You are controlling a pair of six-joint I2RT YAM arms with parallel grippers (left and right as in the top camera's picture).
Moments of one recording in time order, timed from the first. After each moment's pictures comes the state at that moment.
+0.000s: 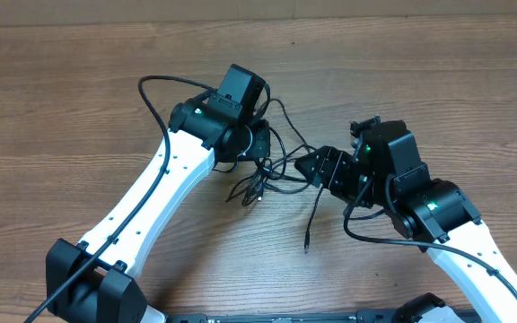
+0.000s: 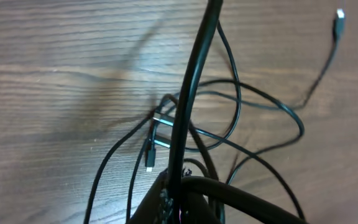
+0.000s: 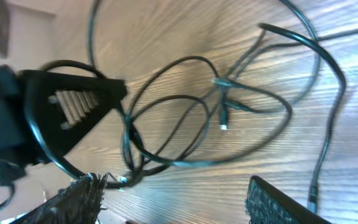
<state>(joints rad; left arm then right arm) -0.50 1.67 1.47 -0.97 0.10 -0.60 0.44 1.14 0.97 -0.67 -0.37 0.90</state>
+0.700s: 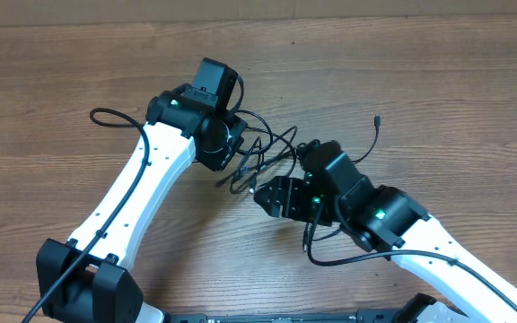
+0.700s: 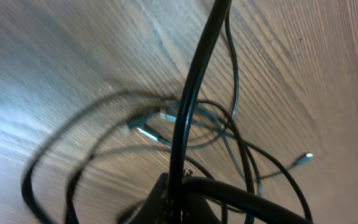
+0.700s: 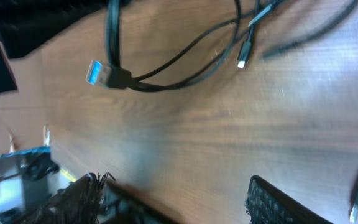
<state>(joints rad) -0.39 1.67 1.47 -1.05 0.13 -1.37 0.74 1.25 0.97 -0.58 -0.28 0.91</state>
